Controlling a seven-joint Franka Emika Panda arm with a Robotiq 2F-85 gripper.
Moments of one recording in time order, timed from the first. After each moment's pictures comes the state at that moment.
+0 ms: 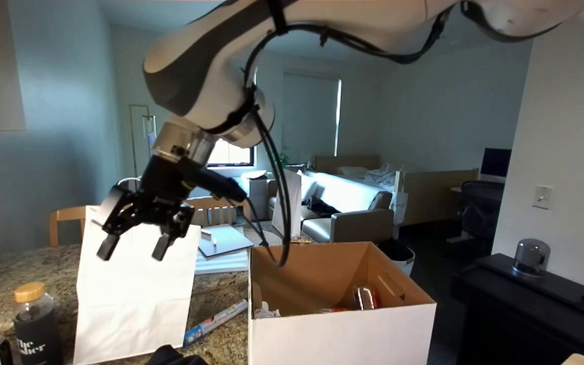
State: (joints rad) arm 0.42 0.23 0.33 -1.95 0.48 2.38 -0.19
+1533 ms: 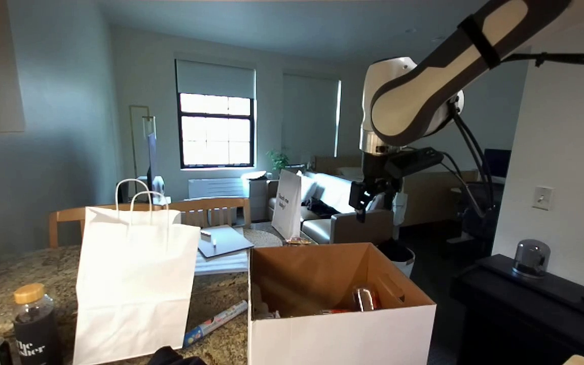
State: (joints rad) arm -0.07 -0.42 0.12 -2.62 -0.21 2.37 0.15
